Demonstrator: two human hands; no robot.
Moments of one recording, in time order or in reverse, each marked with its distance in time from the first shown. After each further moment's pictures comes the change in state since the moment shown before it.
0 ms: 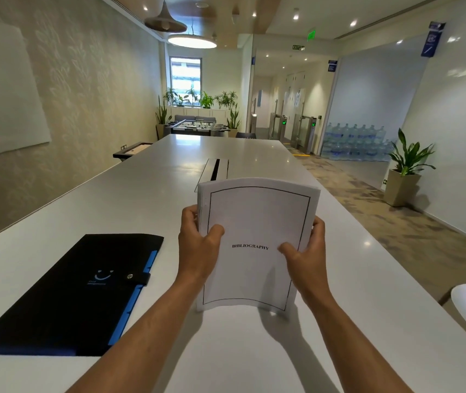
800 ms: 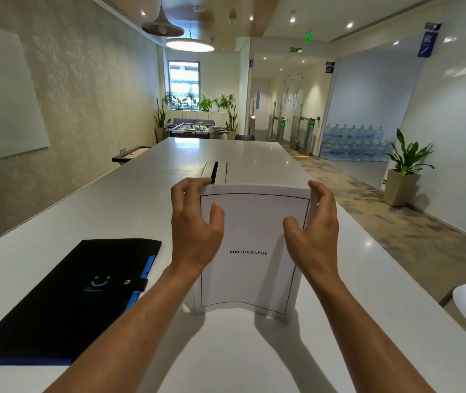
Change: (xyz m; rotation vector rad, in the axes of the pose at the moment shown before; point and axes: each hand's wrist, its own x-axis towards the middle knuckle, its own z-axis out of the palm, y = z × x) left_hand 0.017 0.040 0.008 0.404 0.122 0.529; right_hand 0.021 -0.060 0.002 -0.237 0.151 -0.236
